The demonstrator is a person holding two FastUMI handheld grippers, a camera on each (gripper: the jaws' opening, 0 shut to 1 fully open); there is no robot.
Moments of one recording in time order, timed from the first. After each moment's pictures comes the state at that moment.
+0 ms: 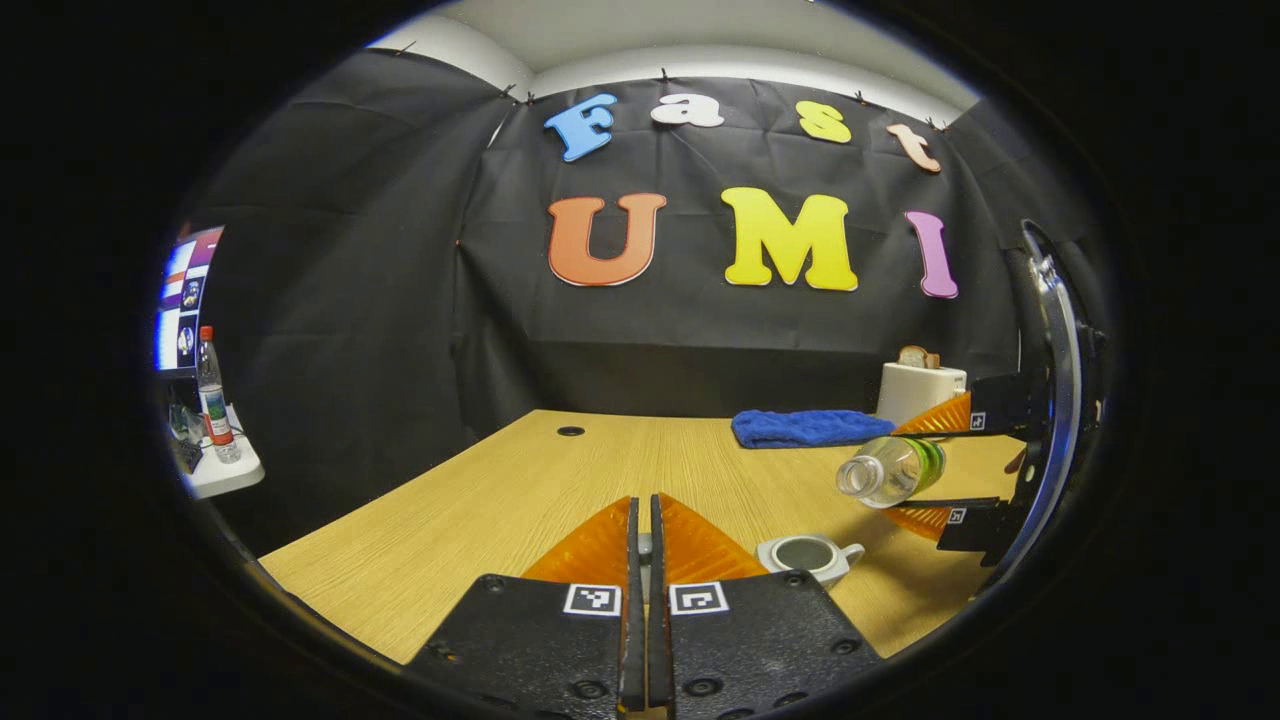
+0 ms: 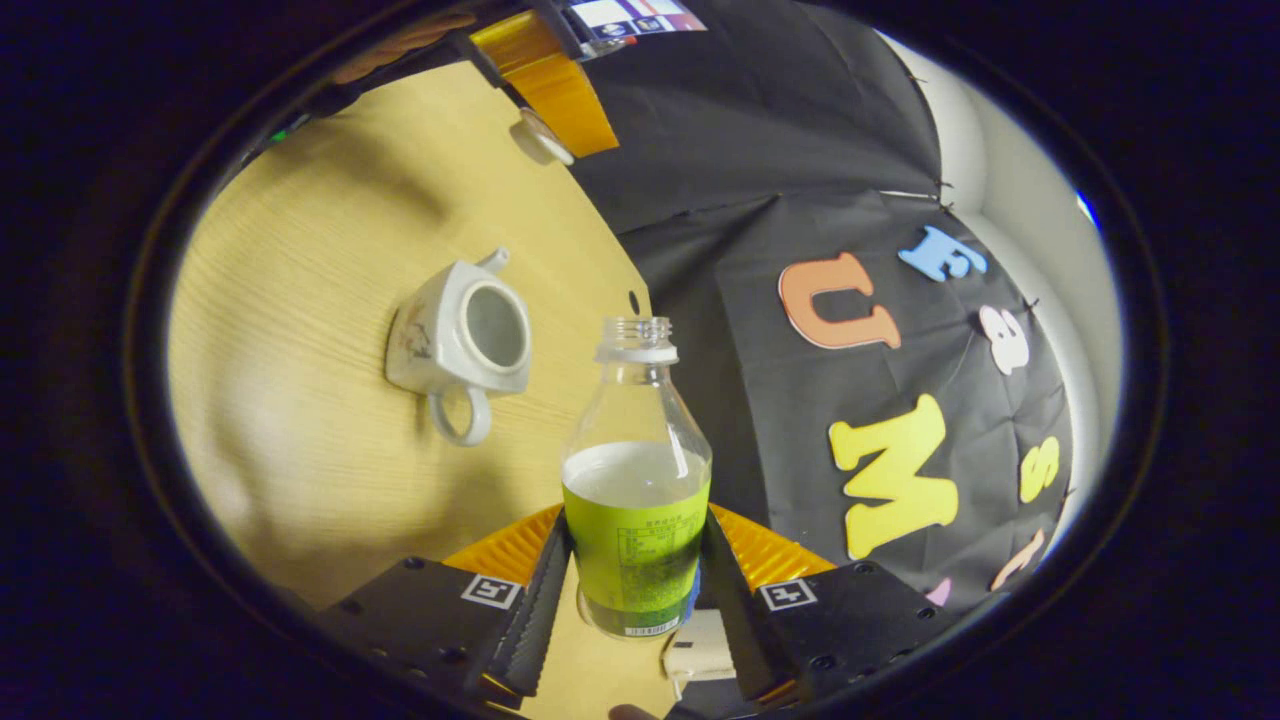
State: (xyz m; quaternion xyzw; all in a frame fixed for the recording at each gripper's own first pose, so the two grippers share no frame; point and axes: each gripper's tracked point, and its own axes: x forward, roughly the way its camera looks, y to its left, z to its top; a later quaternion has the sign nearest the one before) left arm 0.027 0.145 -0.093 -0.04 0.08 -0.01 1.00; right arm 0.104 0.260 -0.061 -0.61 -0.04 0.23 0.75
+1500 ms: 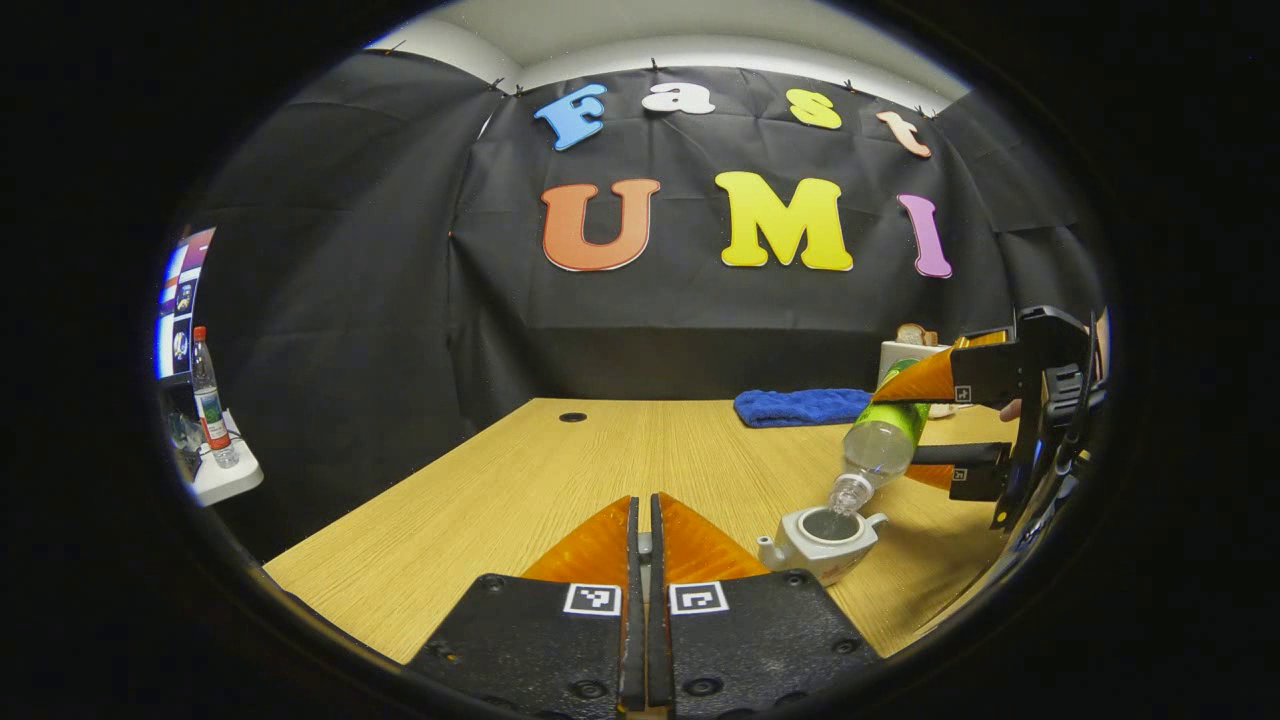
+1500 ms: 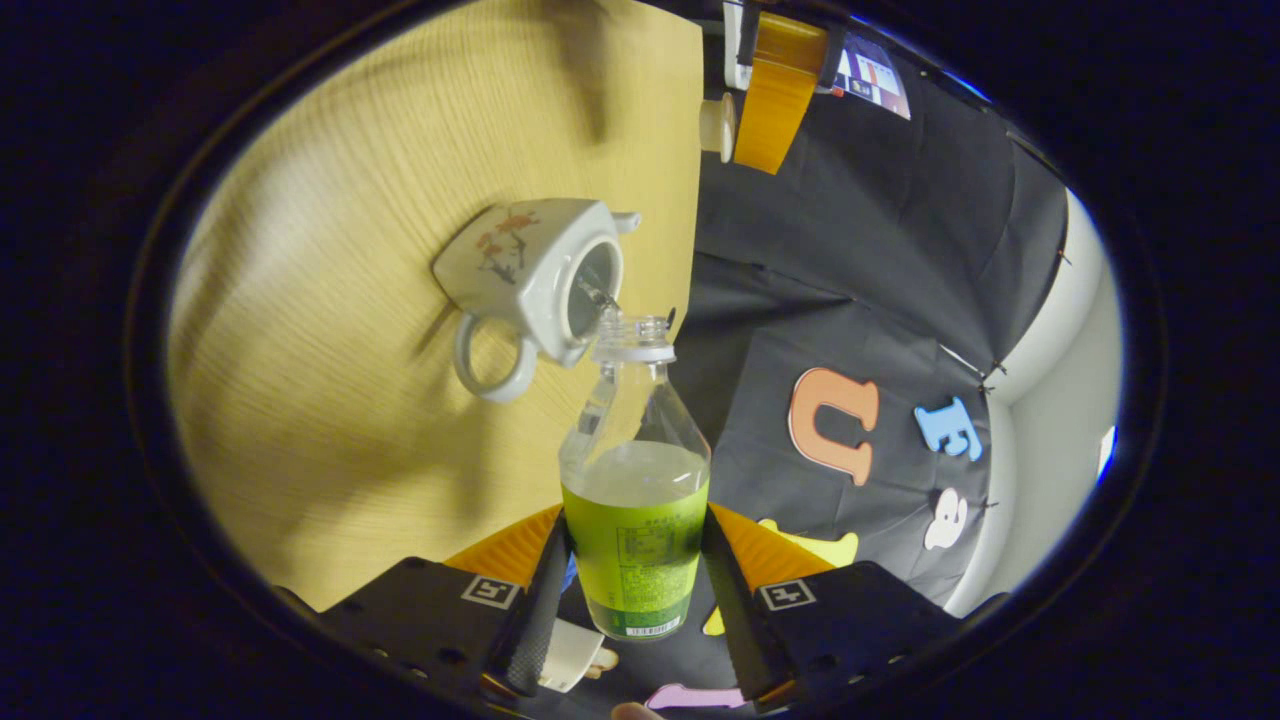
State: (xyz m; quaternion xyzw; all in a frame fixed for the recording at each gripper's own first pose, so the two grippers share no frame) left arm 0.026 0.158 -0.108 -0.03 0.10 -0.01 0.99; right arm 0.119 0.275 -0.039 -0.79 -0.14 0.19 0.57
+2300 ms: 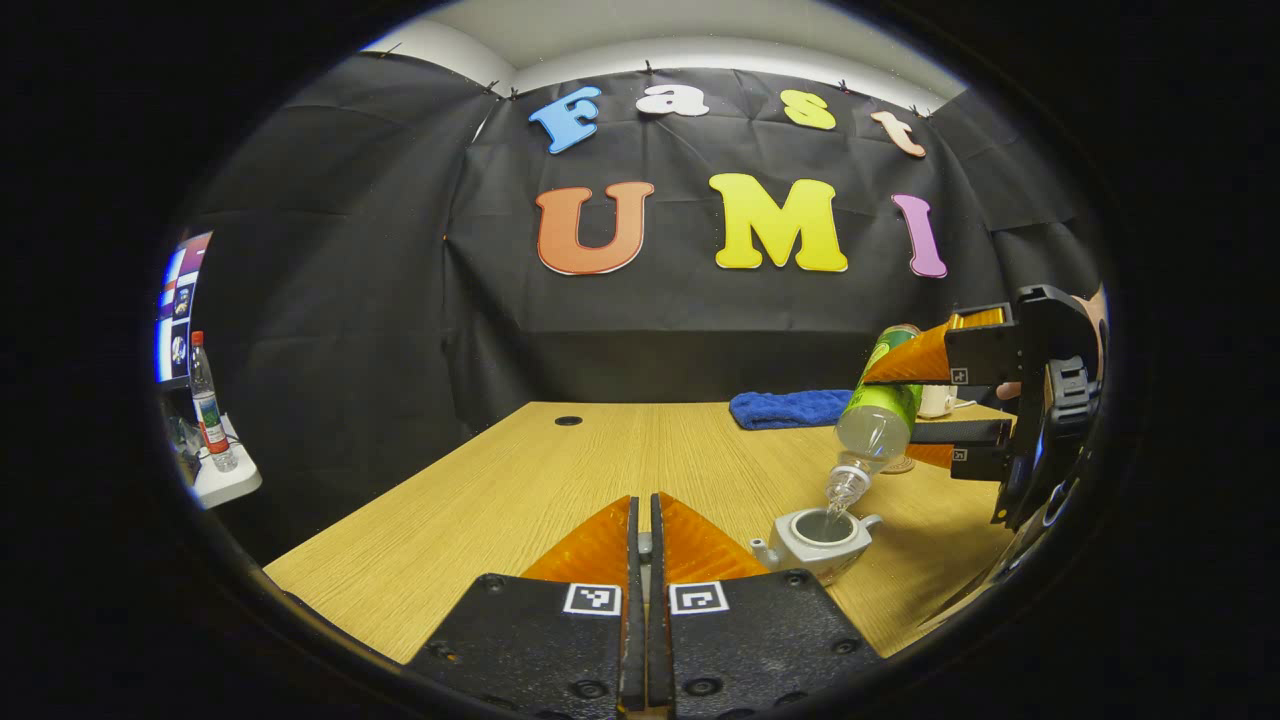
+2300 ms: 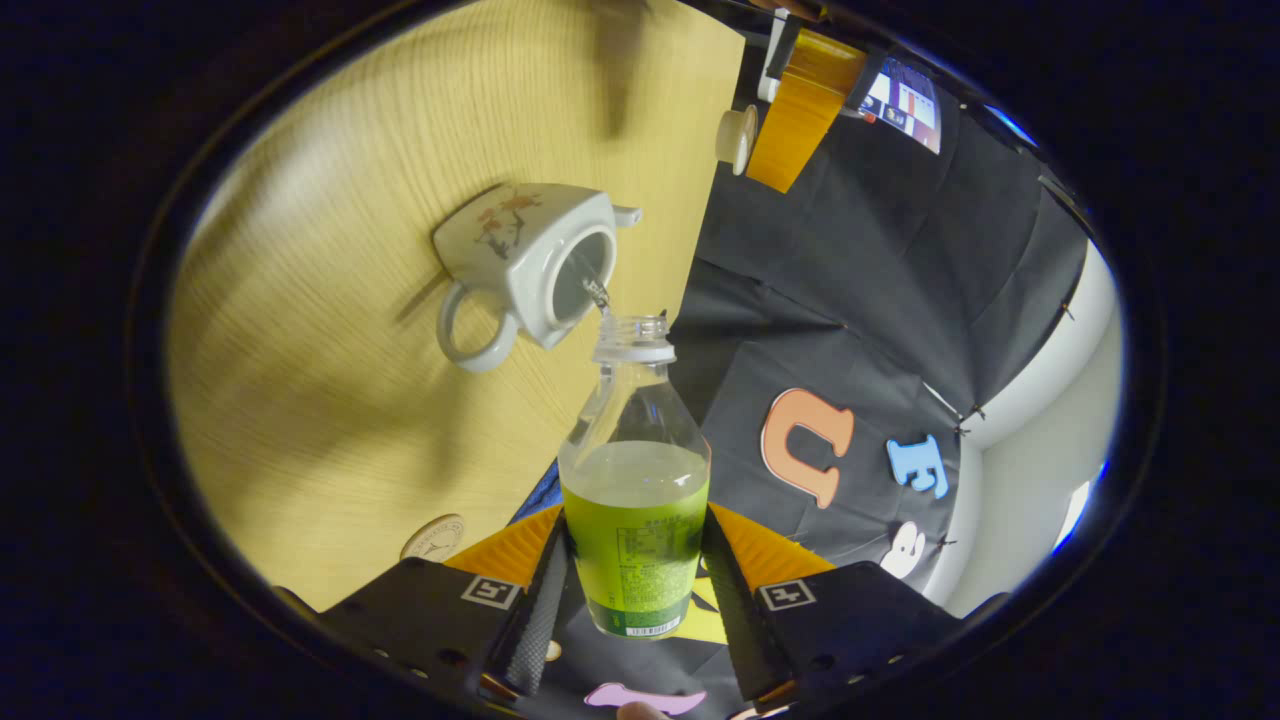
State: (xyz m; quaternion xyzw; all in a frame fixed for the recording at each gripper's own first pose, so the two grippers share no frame) left arm 0.027 0.154 -0.105 -0.02 0.09 -0.02 1.00; right arm 0.112 0.279 -0.017 -0.82 -0.18 0.17 0.52
